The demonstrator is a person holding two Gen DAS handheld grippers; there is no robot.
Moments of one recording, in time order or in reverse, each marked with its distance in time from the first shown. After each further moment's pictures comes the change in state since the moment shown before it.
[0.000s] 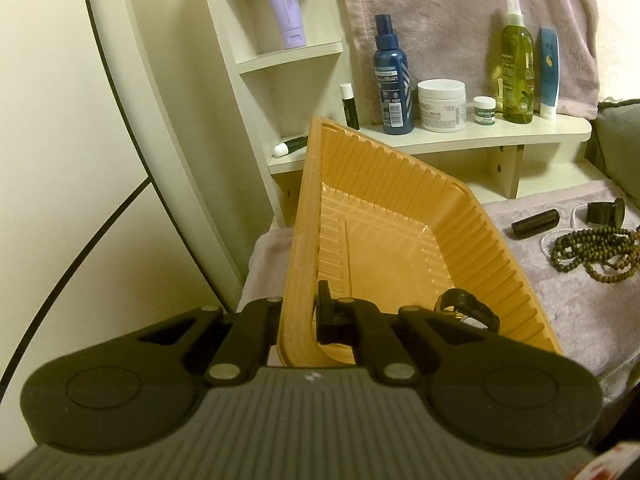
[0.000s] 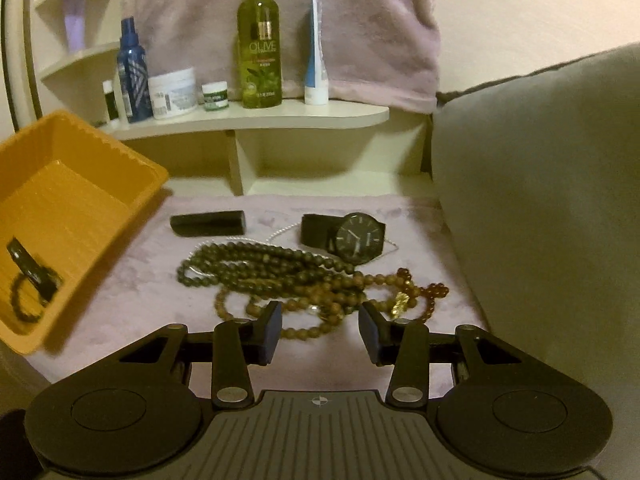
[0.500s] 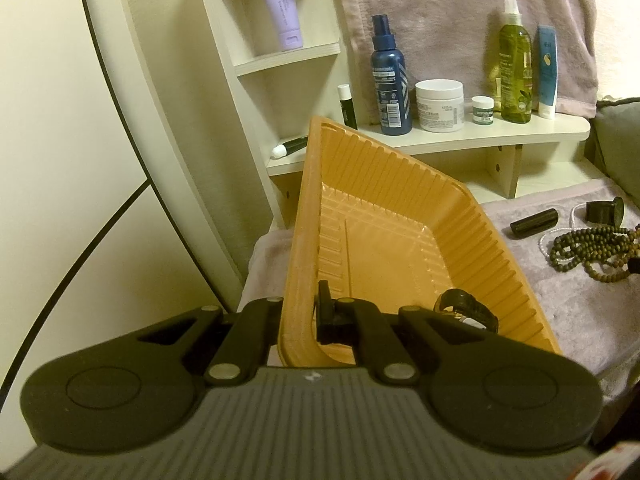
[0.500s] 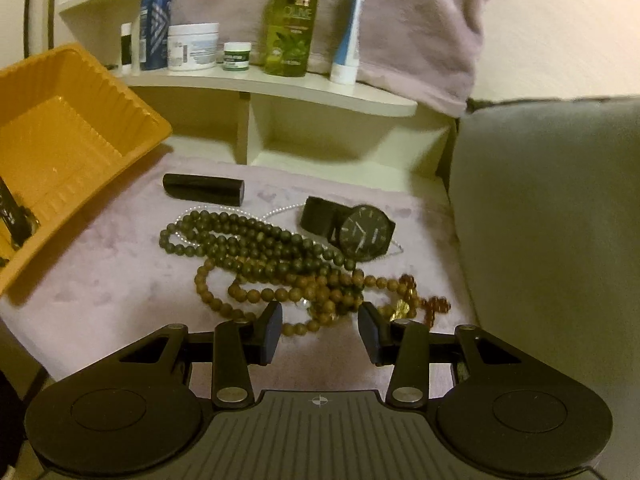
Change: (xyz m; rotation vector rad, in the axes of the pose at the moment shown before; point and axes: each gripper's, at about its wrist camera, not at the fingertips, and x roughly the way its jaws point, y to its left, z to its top) left arm -0.001 -0.001 0.001 0.008 -0.001 0.001; right arm 0.029 0.010 0.000 -0.188 0.040 -0.034
